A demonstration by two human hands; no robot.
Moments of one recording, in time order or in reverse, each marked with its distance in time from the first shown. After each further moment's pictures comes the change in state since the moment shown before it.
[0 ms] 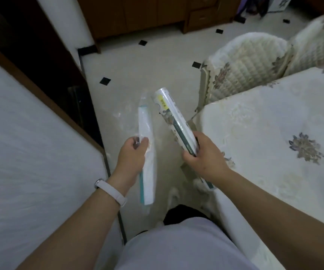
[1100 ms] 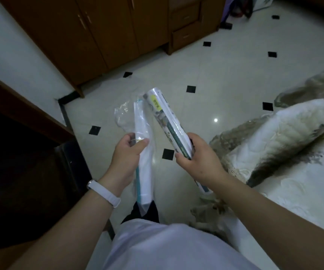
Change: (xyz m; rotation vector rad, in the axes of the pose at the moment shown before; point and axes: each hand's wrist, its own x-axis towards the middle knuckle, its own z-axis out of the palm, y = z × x) left_hand 0.414 0.243 0.083 -0.034 -0.192 0.034; right_hand 0.433 -0.042 -0.060 0.174 0.124 0.085
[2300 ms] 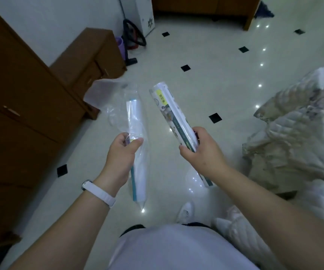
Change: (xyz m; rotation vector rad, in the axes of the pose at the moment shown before) left_hand 0.436 0.250 0.349 0.280 -0.524 0.132; right_hand 0.415 0.085 -0.240 0.148 0.603 0.462
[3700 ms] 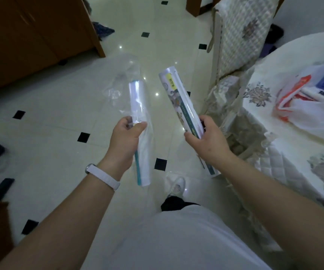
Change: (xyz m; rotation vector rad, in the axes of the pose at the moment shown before) left_hand 0.486 0.230 0.540 0.283 -0.893 0.054; right_hand 0.486 0.088 -0.270 0.103 0.775 0.542
